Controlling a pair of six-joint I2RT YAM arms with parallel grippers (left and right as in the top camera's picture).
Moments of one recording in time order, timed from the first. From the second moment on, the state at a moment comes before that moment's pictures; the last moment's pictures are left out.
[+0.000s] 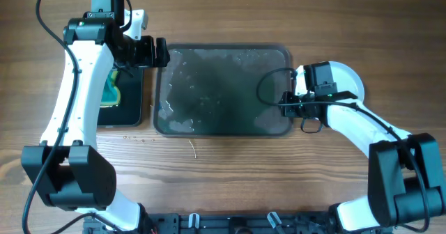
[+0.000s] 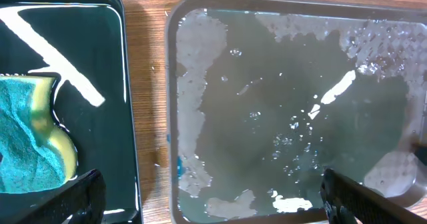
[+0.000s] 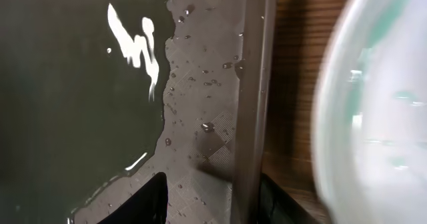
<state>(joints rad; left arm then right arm) -0.02 1.77 1.63 -1.10 0.19 -0.05 0.20 1.66 0.80 -0.30 -0.22 0.23</state>
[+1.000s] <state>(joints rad) -0.02 1.77 1.63 -1.10 0.19 -0.05 0.23 1.36 1.41 -0.92 -0.11 0.26</state>
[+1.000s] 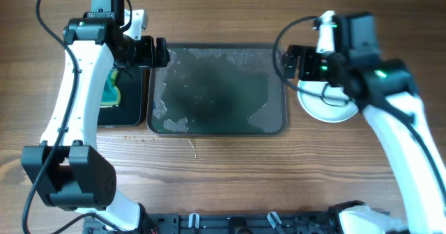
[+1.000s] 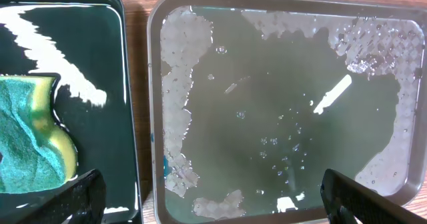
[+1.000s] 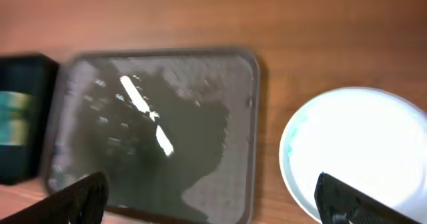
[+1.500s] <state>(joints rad) -0.02 1.77 1.63 -1.10 0.19 -0.05 0.23 1.09 1.43 -1.01 -0.16 0.23</state>
